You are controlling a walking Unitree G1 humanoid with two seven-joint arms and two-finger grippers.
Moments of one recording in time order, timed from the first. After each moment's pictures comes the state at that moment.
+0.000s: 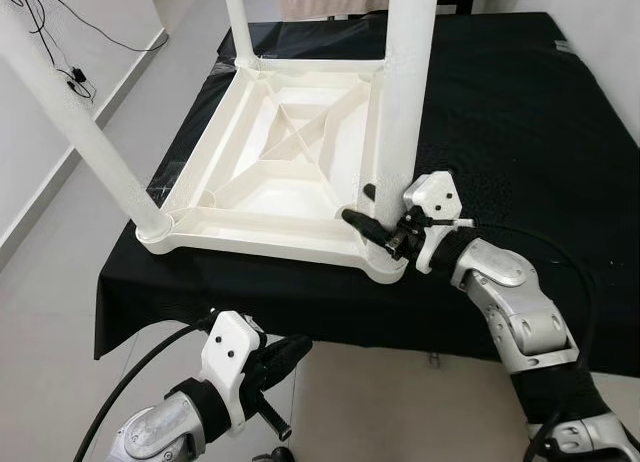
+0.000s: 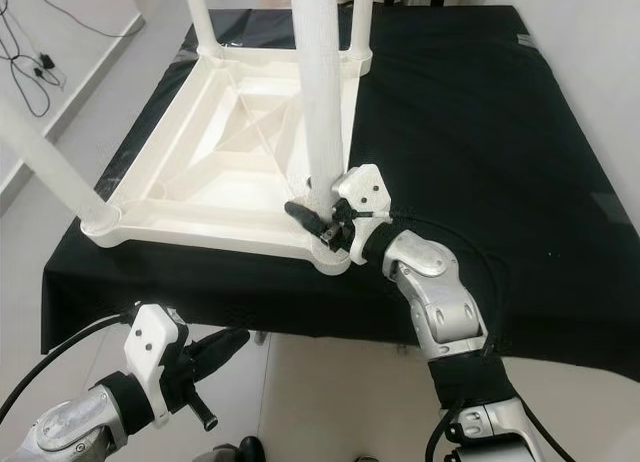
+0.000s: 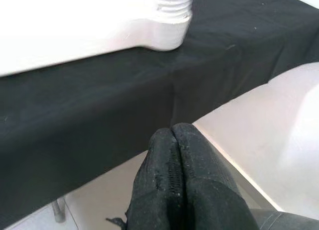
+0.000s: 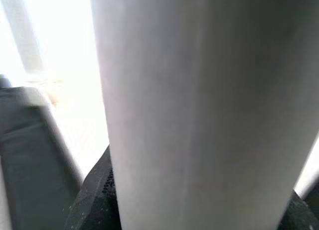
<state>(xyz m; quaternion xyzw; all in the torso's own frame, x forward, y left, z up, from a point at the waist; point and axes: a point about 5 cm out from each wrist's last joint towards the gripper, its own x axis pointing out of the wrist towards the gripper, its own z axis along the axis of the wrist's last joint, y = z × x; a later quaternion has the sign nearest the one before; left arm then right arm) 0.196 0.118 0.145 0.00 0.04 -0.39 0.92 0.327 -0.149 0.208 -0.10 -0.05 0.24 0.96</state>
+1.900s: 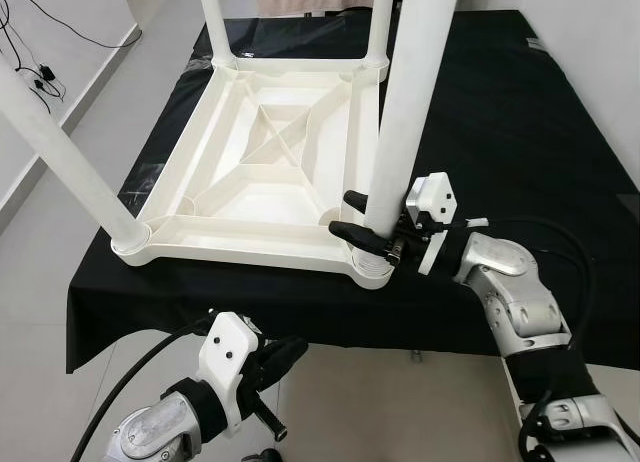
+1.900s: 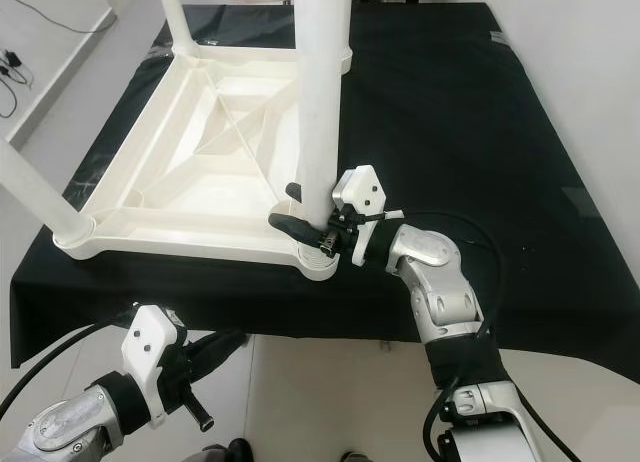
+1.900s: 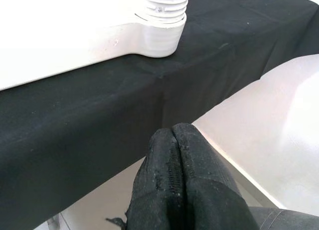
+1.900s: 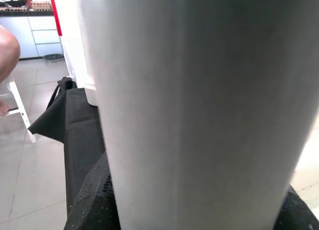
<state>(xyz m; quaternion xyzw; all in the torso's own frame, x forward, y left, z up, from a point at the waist) 0.196 0.119 0.144 0.01 0.05 -0.39 0.92 0.331 -0.139 0.217 -0.11 -0.10 0.50 0.86</state>
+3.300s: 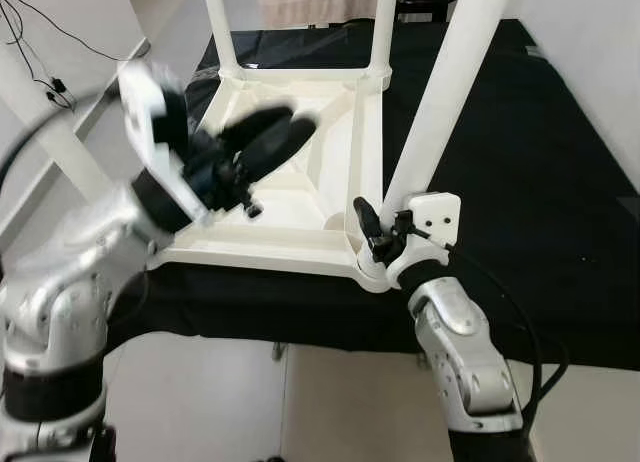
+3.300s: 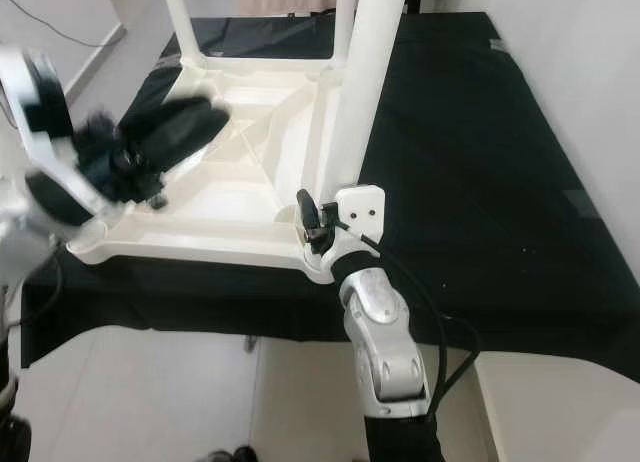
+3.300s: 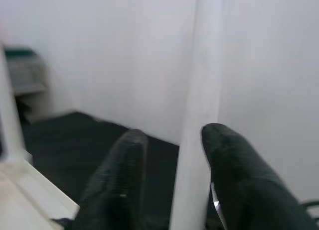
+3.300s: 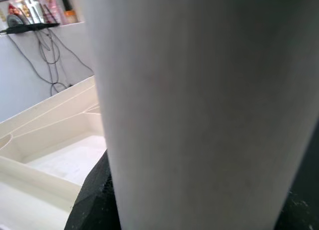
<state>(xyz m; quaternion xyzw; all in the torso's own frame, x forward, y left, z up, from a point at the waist) 0.265 0.130 0.337 -0.05 -0.22 -0.50 0.84 0.299 -0.101 0.199 0.00 -0.09 0.16 0.98</state>
